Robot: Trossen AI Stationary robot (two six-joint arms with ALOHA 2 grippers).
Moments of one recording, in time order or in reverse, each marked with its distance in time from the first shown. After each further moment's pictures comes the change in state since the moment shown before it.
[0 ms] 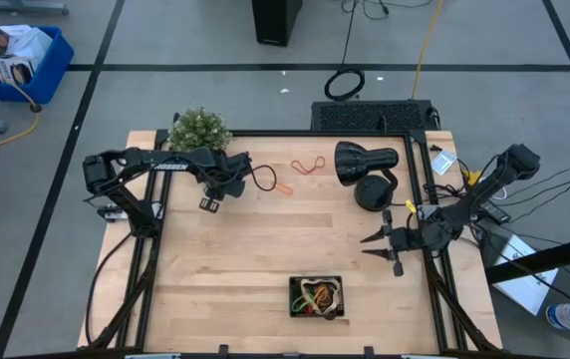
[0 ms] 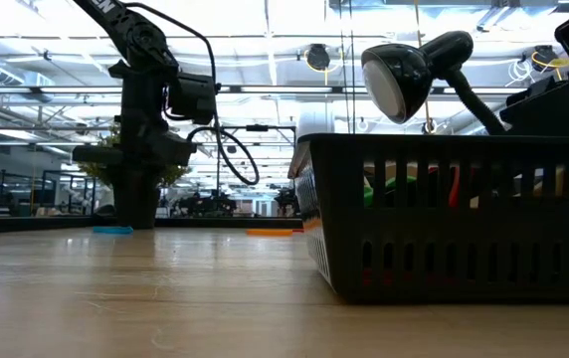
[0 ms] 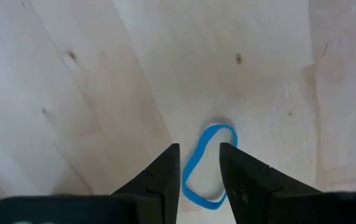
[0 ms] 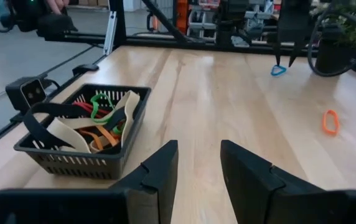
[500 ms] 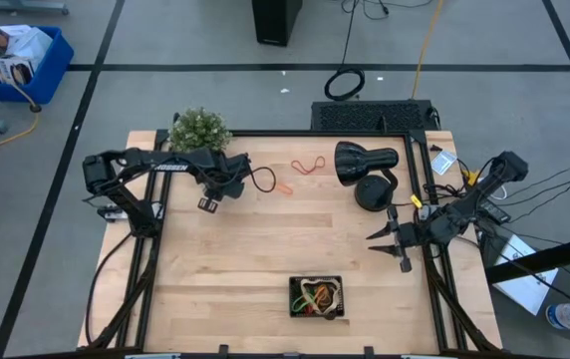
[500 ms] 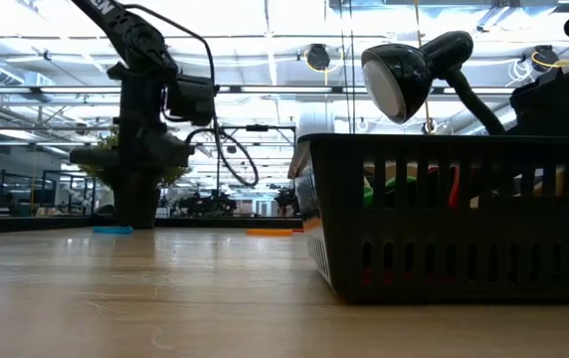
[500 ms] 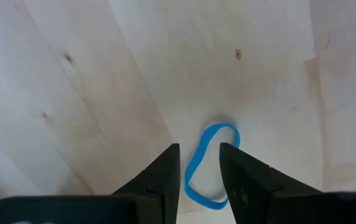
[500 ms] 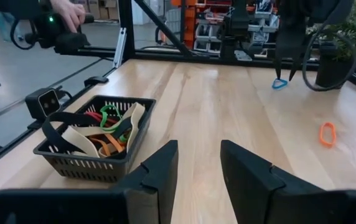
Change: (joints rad) left arm 0.000 0.000 -0.016 0.012 -0.010 0.042; right arm 0.001 -0.333 0.000 -0.281 -0.030 -0.031
